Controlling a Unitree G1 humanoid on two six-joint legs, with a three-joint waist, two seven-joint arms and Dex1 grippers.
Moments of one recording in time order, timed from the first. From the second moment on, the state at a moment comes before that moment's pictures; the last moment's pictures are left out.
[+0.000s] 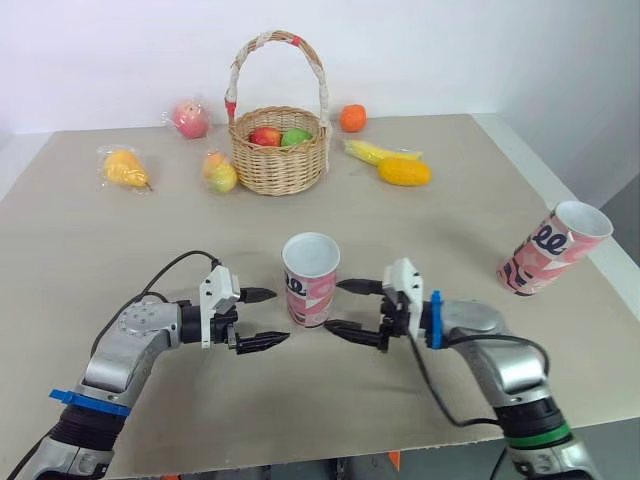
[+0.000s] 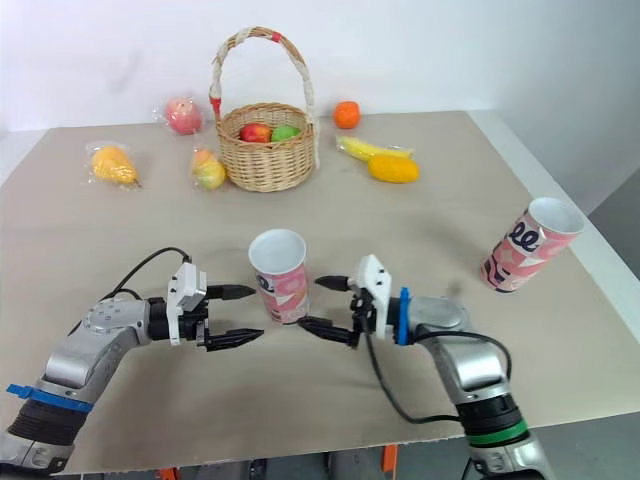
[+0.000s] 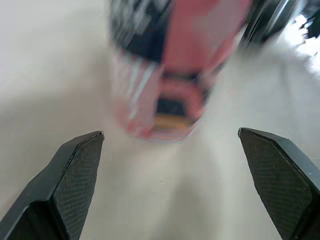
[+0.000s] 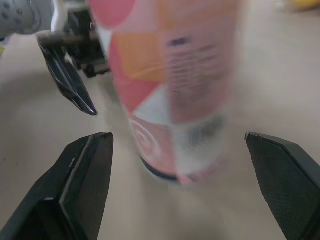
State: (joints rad) left arm -0.25 0.57 -0.10 -0.12 -0.44 0.32 -1.12; right arm -0.30 -0.43 0.16 -0.12 0.34 0.35 1.01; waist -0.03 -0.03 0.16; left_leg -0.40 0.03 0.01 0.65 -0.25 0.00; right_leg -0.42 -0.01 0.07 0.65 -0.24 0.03
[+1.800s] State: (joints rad) left arm -0.21 0.39 -0.01 -0.14 -0.36 0.26 -0.74; right arm 0.04 -0.41 -0.29 -0.29 0.48 0.46 0.44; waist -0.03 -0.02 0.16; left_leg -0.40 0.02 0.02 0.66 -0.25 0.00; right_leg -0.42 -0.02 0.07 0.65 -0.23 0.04
